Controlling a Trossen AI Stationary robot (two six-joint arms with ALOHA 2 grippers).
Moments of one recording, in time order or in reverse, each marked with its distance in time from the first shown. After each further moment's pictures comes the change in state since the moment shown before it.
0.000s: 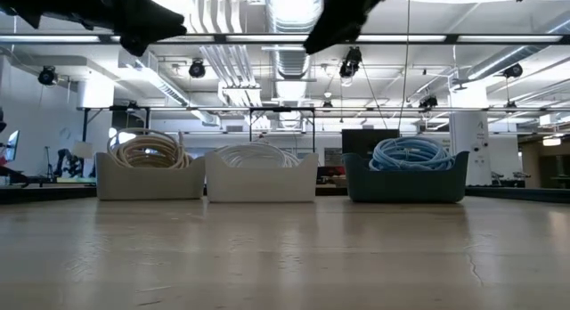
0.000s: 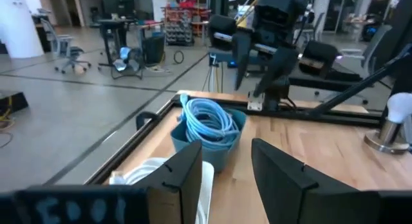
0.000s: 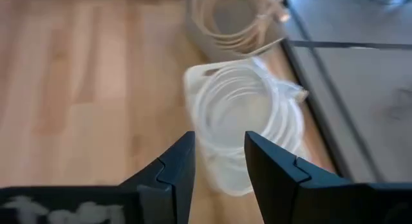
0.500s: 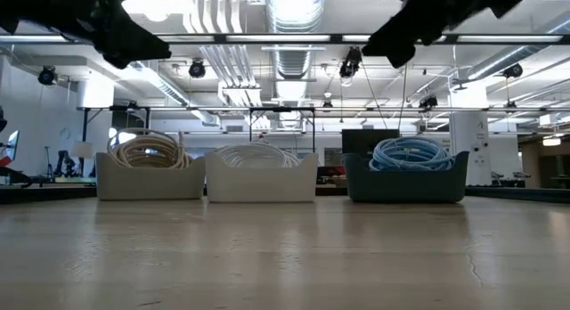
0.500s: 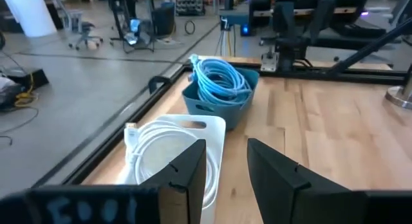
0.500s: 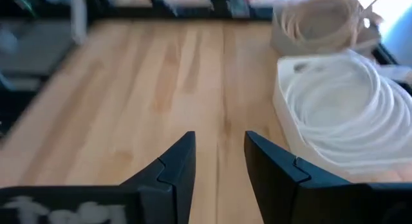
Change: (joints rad) left arm -0.096 -0.096 -0.052 -0.181 -0.147 0.027; right arm -0.003 -0.436 -0.612 0.392 -0.343 0.043
